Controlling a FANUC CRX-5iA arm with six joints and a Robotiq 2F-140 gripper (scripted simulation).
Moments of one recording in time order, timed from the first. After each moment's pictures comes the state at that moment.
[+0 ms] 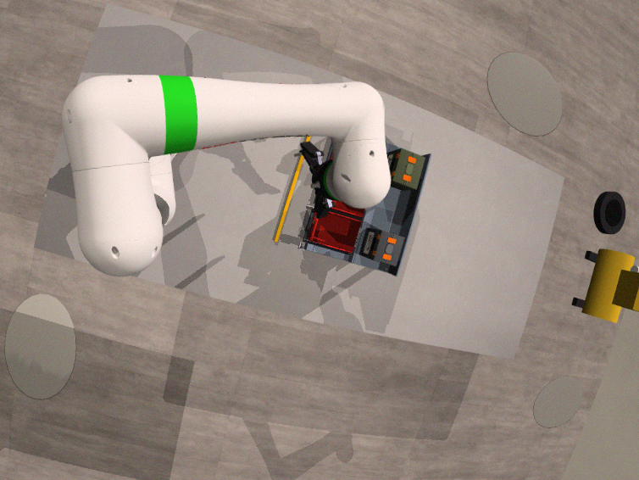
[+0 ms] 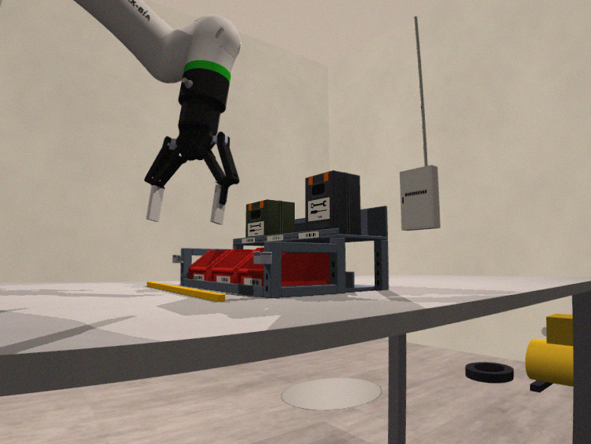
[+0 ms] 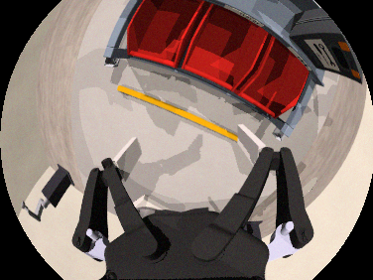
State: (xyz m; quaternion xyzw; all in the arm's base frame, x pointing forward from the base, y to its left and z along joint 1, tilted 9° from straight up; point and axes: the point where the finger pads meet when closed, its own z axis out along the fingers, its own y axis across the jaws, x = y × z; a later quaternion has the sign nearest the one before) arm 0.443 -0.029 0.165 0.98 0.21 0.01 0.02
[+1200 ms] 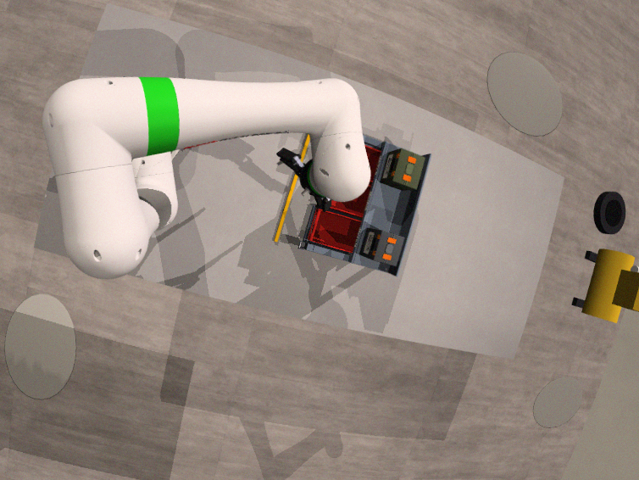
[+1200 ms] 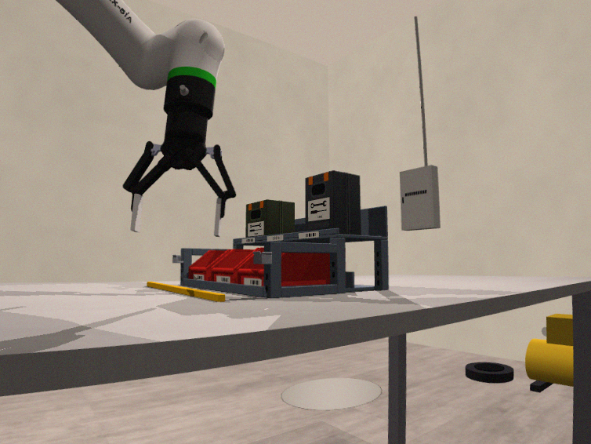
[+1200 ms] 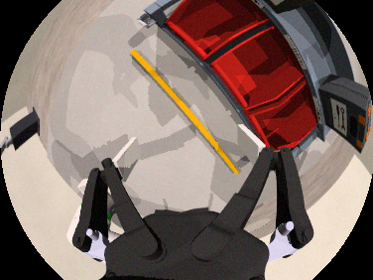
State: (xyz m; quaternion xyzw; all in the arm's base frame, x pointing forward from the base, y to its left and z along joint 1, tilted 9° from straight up) arm 0.430 -0.036 0.141 0.90 0.42 0.02 0.05
